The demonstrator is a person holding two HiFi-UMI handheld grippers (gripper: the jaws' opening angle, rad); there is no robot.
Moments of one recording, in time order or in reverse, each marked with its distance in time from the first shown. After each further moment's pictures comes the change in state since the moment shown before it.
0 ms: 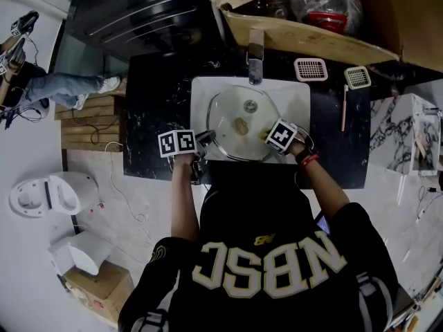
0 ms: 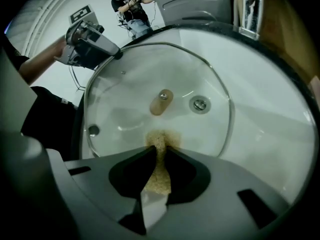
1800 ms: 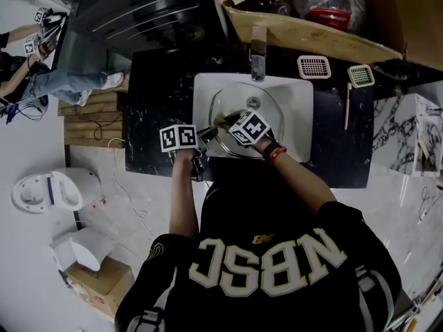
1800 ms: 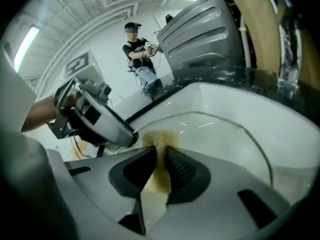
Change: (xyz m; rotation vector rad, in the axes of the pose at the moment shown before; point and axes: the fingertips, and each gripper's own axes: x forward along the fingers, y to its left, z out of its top) left arm 0.001 0.000 -0.001 -0.009 0.020 -0.003; right arm -0.008 0.056 0.175 0.065 -0.486 0.116
